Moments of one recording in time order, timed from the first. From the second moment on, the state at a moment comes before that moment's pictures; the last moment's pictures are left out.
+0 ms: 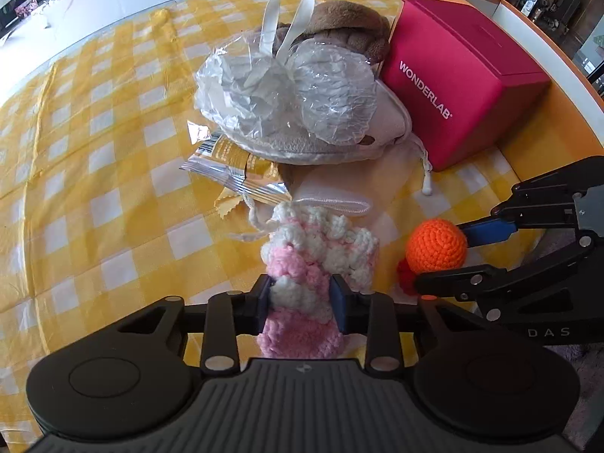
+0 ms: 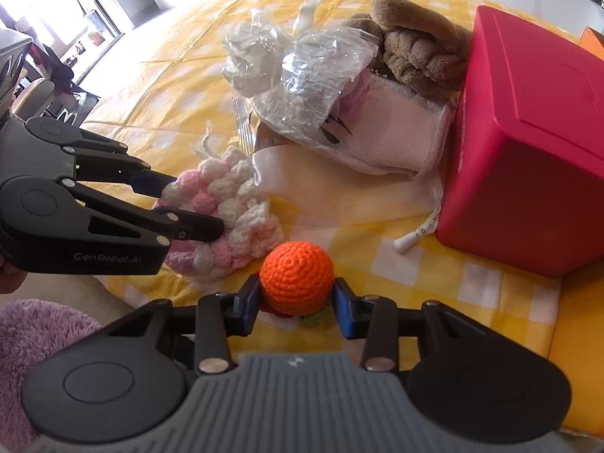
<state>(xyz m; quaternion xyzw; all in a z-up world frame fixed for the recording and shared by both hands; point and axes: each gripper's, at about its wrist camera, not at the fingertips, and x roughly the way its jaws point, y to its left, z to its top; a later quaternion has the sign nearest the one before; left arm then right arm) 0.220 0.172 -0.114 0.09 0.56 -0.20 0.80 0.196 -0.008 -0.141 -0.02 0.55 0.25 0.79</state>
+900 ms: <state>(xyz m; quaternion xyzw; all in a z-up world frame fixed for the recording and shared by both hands) 0.138 0.054 0.025 0.17 0.47 -0.20 0.84 0.143 -0.117 -0.045 -0.04 0.48 0.23 0.85</state>
